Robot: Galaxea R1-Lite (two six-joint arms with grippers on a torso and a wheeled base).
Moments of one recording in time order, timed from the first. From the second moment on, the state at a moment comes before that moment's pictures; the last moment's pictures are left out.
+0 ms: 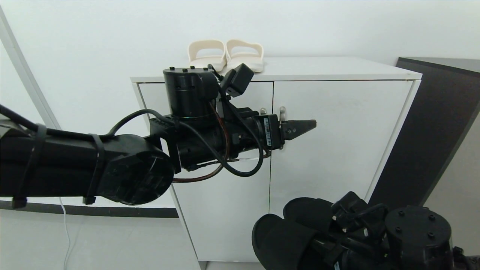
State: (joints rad) left arm -0.68 1.82 -1.20 -0.59 -0.35 -0.31; right arm 0.90 1.64 -0.36 -0.89 -0.19 0.14
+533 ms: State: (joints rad) left arm -0.65 1.89 -1.25 -0.60 -0.33 -0.31; right arm 0.90 1.65 -0.36 -0.89 -0.19 0.14
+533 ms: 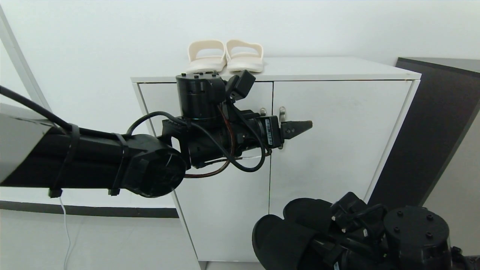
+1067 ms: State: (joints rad) left arm -0.66 1.92 -1.28 -0.58 -0.33 -0.31; right arm 0.90 1.66 -0.35 -0.89 -0.18 0.14
